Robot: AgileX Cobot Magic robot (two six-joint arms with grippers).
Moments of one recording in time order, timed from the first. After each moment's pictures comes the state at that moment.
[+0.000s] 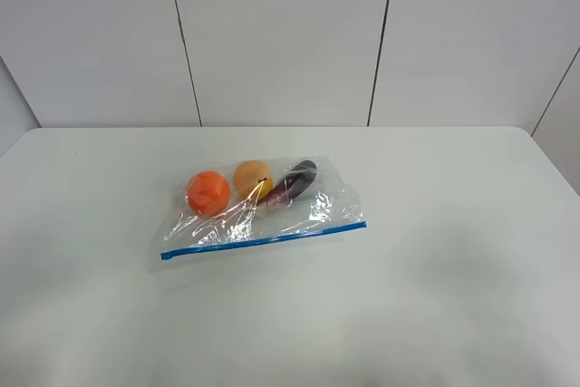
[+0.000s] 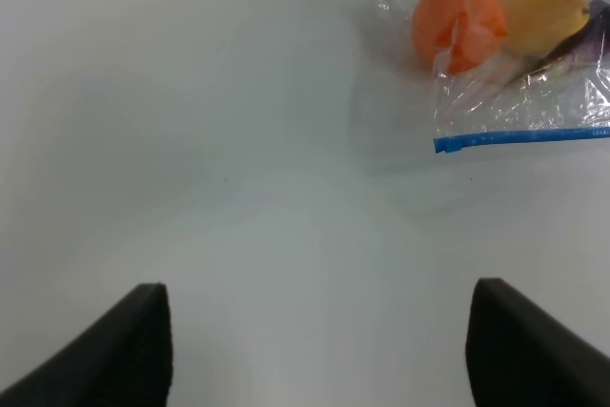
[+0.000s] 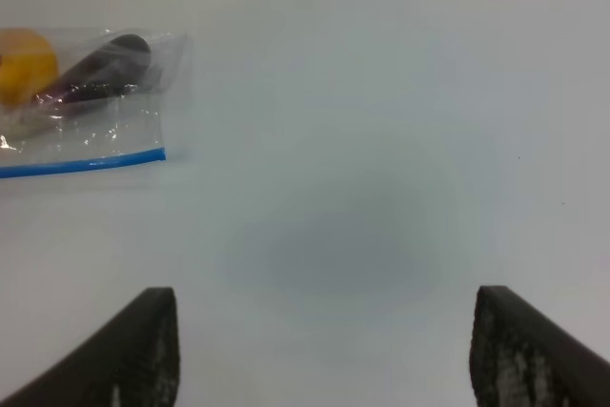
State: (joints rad) left arm -0.03 -0.01 -0.57 0.00 1.17 -0.11; right arm 0.00 -0.01 -0.49 0.07 1.03 -0.05
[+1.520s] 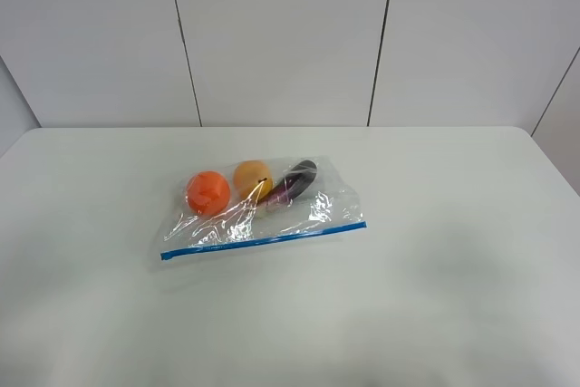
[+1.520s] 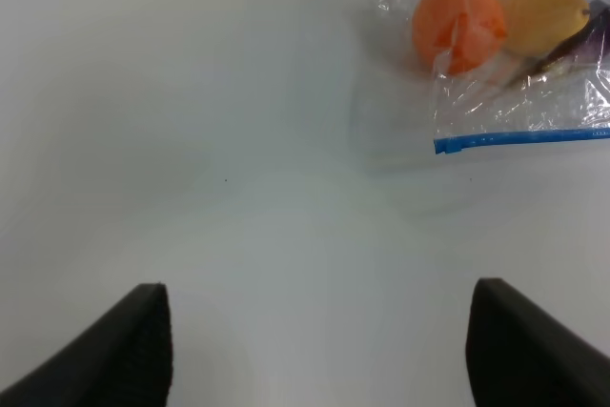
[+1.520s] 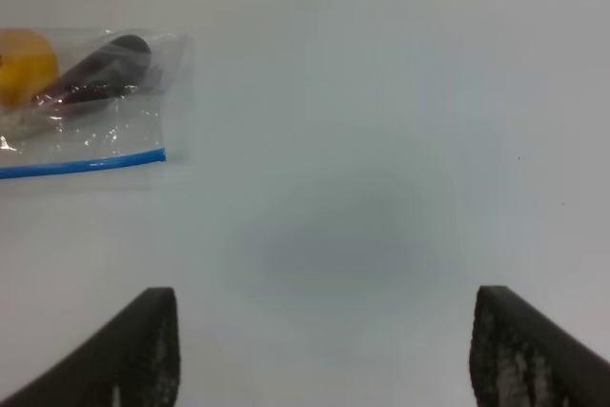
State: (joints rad) left arm -0.03 -0.01 -0.57 0.00 1.17 -0.11; right arm 0.00 -0.01 -0.49 0.07 1.03 -0.05
